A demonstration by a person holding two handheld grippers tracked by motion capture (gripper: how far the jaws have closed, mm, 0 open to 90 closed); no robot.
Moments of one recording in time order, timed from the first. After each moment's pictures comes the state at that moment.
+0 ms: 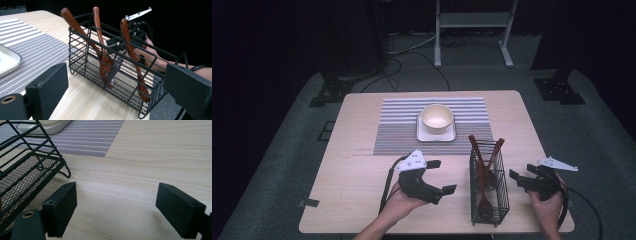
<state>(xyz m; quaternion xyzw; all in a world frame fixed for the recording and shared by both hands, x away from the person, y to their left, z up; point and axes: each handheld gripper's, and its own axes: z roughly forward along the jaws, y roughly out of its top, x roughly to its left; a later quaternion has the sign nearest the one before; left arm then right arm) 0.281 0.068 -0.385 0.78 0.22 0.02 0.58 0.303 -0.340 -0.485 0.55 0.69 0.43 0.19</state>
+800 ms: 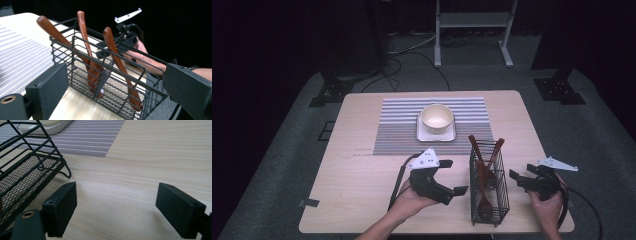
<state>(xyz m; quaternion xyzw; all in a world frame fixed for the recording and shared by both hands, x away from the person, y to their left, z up) 0.281 0.040 -0.377 0.80 0.19 0.01 0.58 0.303 -0.340 -0.485 0.55 0.69 0.43 0.19</state>
